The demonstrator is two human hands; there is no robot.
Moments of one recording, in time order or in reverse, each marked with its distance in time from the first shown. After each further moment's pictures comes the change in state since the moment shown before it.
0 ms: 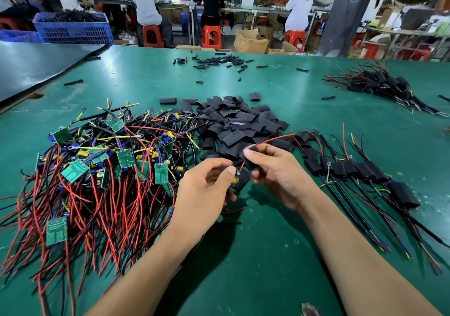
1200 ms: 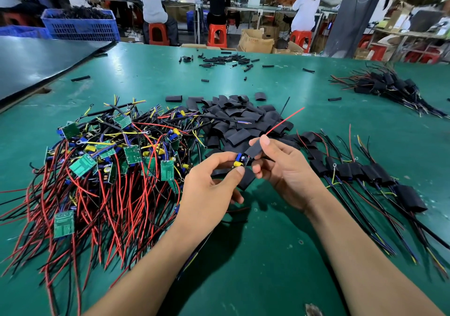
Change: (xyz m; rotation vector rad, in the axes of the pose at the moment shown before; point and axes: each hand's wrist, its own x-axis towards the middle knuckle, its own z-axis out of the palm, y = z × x) left_hand -0.003 0.006 -0.002 -0.042 -0.022 0.029; right_hand -0.004 -0.006 0.002 0.036 -0.083 -0.102
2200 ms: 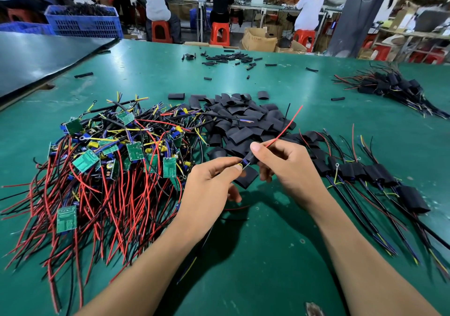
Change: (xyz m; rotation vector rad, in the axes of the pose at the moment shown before) left_hand 0.000 0.003 0.000 -0.103 -0.020 -0.099; right_hand -0.001 0.003 -0.004 -0.552 0.111 -0.196
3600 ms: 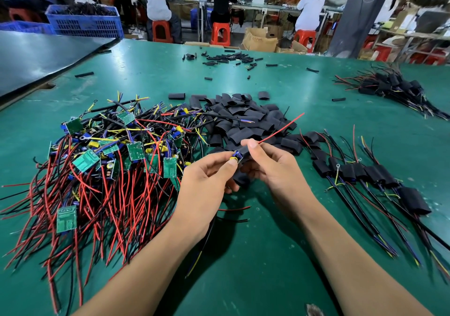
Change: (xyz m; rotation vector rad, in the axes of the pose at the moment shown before) left_hand 0.005 -0.007 -0.002 -0.122 0.090 0.027; right_hand -0.008 0.001 0.024 0.303 -0.060 0.147
